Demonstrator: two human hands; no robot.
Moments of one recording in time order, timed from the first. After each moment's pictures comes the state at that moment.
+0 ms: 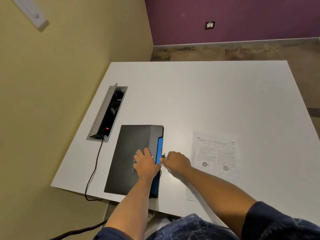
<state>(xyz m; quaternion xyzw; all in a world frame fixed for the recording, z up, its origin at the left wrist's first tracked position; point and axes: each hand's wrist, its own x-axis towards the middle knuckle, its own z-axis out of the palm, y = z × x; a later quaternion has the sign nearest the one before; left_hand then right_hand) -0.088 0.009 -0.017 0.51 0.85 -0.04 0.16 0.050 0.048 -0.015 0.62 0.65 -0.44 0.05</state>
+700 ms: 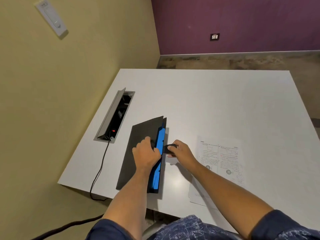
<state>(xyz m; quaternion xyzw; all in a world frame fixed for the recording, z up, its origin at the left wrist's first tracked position) -0.104 0.028 0.041 0.56 0.81 0.13 0.11 0.060 0.056 0.011 0.54 0.48 -0.64 -0.27</state>
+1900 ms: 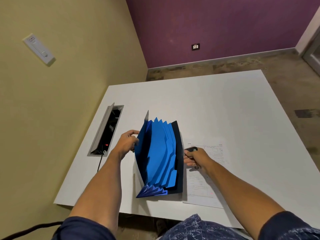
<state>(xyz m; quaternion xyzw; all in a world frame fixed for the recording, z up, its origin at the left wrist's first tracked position) -0.132 0.080 0.125 0.45 0.72 0.25 0.46 0.174 0.058 0.010 0.59 0.27 -0.71 -0.26</state>
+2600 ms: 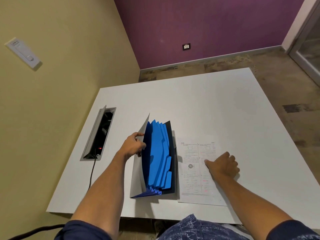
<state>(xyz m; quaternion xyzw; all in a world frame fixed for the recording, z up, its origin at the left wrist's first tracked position) -0.091 0.084 0.115 0.51 0.71 0.17 0.46 0.243 0.013 -0.002 0.89 0.37 -0.26 -0.06</state>
